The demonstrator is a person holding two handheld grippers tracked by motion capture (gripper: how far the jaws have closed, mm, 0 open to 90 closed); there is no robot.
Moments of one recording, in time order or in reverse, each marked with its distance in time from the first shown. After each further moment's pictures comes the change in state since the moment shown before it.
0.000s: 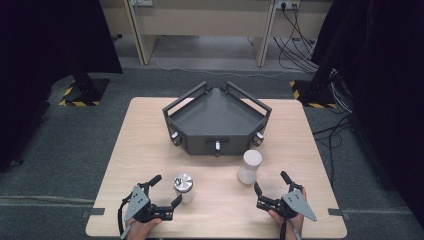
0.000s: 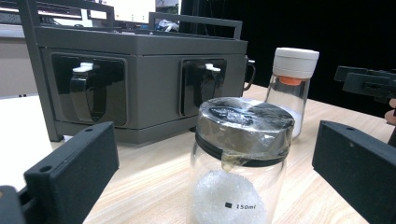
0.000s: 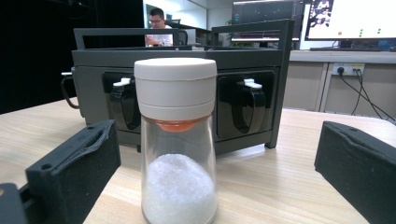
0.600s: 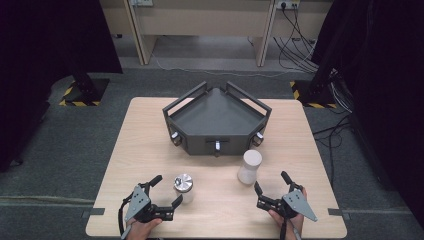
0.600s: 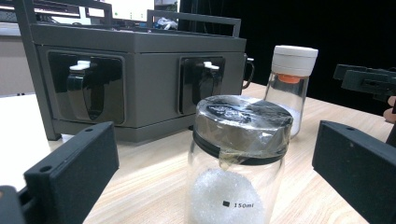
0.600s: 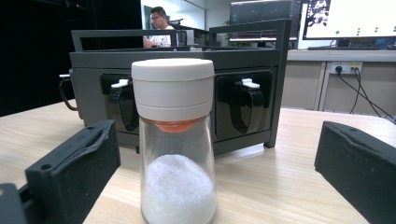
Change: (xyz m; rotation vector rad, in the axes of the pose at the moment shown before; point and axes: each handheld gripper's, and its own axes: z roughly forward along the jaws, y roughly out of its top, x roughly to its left) left arm 0.000 0.000 0.001 0.005 -0.004 -0.002; right arm 0.001 -0.001 0.000 -0.002 -0.006 0.010
